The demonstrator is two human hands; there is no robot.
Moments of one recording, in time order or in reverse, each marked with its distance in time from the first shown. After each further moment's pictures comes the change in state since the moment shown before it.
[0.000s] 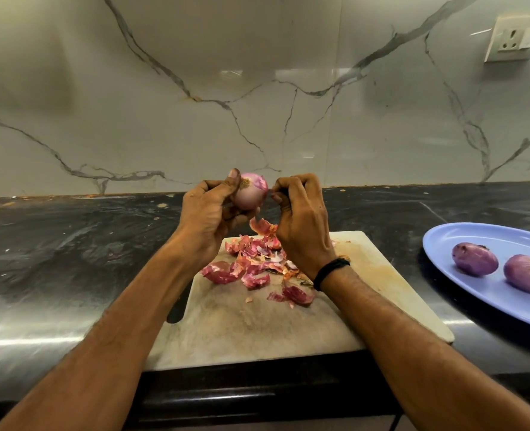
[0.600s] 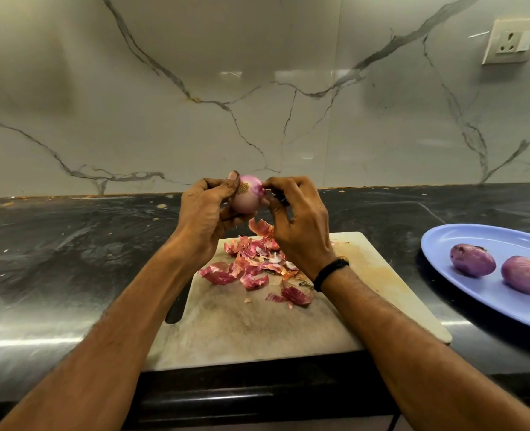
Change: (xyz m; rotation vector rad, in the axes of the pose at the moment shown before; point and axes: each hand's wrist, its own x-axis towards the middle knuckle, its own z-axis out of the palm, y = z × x) left_hand -0.002 0.001 -0.003 0.127 -0.017 0.063; right_hand 0.000 0.010 0.003 -0.014 0.011 -0.075
